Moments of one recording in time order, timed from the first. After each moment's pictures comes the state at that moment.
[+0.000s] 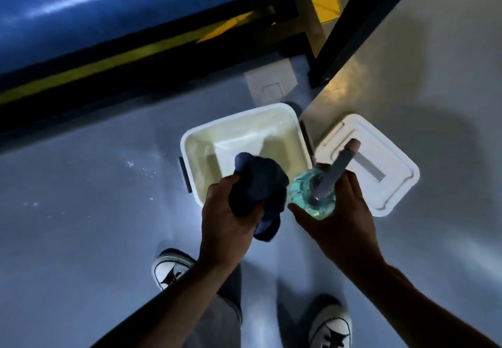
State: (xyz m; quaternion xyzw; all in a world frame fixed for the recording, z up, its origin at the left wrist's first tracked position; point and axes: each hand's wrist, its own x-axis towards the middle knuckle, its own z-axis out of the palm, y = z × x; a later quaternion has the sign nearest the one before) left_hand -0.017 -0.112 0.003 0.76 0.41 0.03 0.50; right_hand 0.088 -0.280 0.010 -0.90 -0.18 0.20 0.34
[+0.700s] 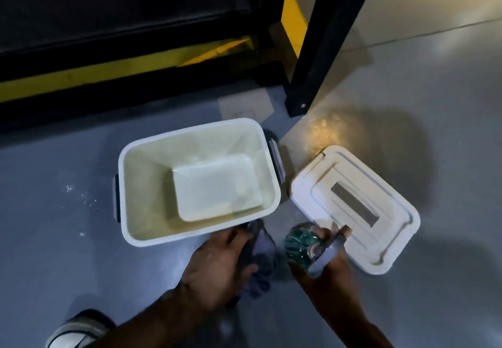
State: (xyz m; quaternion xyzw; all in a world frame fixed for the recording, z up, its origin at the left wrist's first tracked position) left_hand -0.008 -0.165 -0.154 0.92 0.18 -0.22 0.28; right_hand 0.099 -0.393 -0.221 -0.90 -0.18 0.22 0.34
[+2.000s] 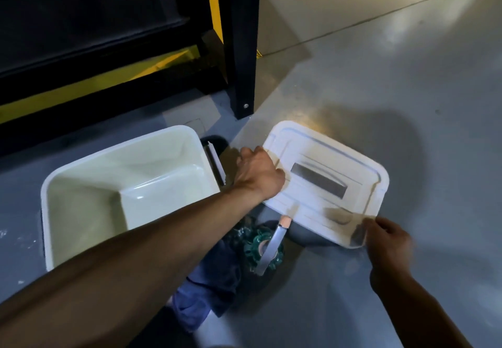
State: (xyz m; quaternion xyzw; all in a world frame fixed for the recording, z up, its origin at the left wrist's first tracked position) left_hand 0.219 -0.232 -0.152 0.89 0.26 -0.14 0.34; right_hand 0.198 -0.476 -0.176 -0.80 0.33 0.07 0.50
